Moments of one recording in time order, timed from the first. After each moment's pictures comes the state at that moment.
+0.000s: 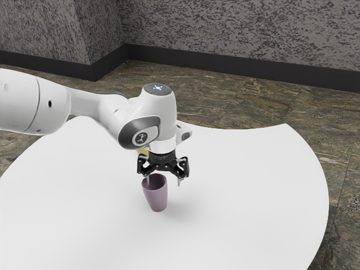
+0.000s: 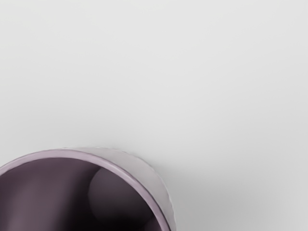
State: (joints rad) arm 0.04 0.28 -0.32 -1.99 0.23 2.22 -0.80
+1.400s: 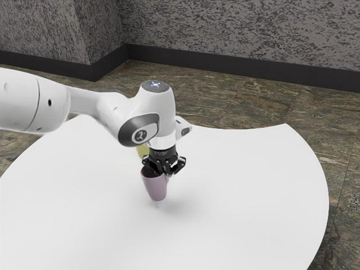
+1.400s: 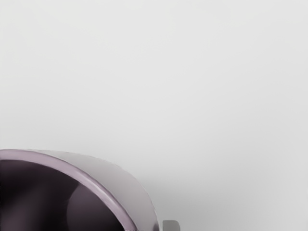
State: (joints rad) arm 0.04 0.28 -0.30 -1.97 0.24 2.25 -0.78
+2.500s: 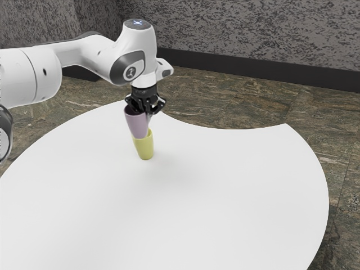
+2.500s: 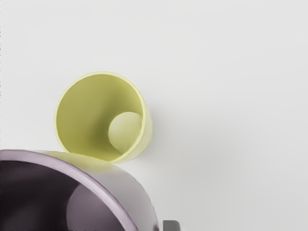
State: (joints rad) arm 0.08 0.43 -0.18 -1.46 0.29 1.98 -0.47
